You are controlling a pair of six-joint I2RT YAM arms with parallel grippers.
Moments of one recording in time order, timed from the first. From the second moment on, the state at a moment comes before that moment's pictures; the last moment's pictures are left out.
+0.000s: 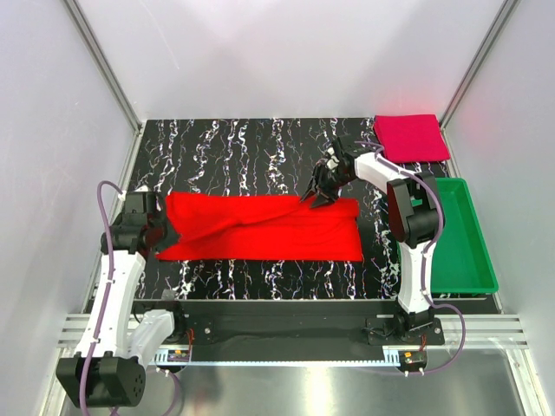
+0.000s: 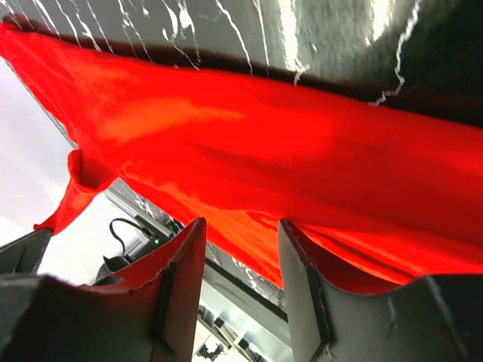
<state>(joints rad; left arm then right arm) 0.03 0.87 0.85 -0.96 -0.04 -0.51 0.32 2.12 1.56 -0.65 -0.61 0.64</state>
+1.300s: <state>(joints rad) 0.03 1.12 0.96 -0.96 -0.10 -0.41 0.21 1.92 1.26 -0.71 -0.57 0.61</state>
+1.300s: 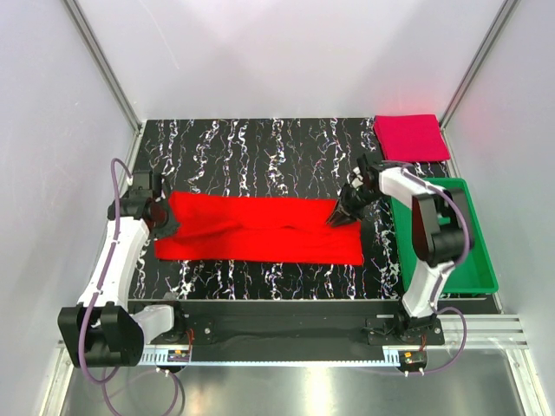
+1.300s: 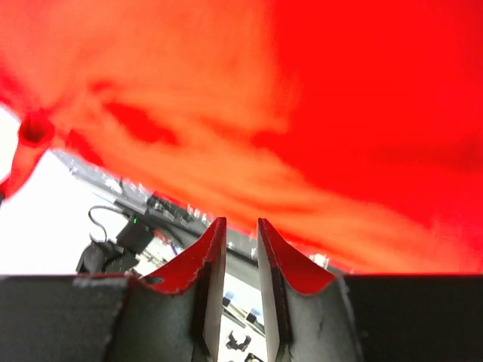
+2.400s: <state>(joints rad) 0.10 1.76 1.30 -0.74 0.12 -0.36 0.16 2.07 1.48 -0.68 -0.64 0.58</state>
